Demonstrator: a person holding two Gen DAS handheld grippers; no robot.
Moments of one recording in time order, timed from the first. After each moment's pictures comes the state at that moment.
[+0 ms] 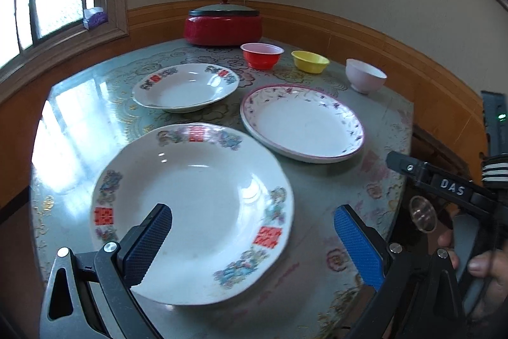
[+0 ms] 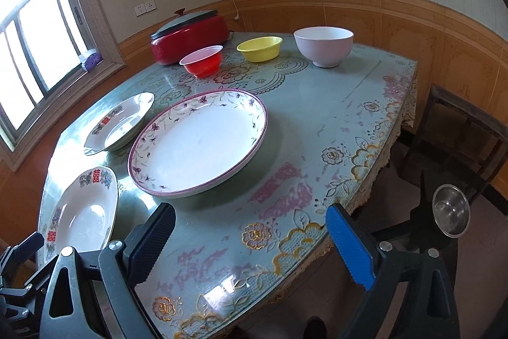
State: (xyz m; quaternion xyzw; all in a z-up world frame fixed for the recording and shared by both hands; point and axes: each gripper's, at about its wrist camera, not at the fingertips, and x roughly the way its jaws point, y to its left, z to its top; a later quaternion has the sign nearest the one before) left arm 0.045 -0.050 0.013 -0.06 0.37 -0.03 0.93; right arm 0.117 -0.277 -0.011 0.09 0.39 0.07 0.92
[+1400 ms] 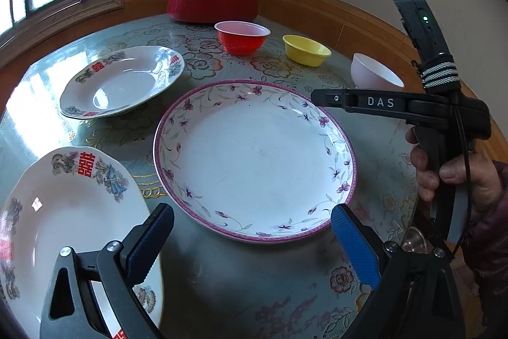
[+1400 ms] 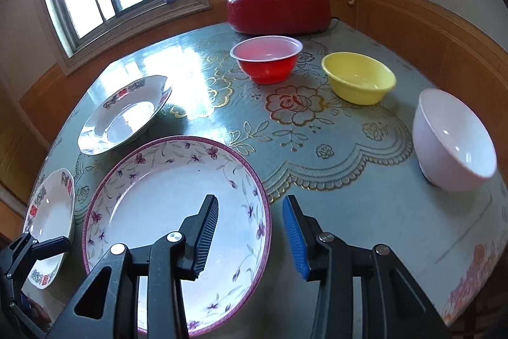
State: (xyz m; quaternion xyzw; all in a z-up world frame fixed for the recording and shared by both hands) left arm 0.167 -0.128 -0.014 -0.10 0.41 0.02 0.90; right arm 0.334 -0.256 -0.011 -0.09 0.43 0.30 0.85
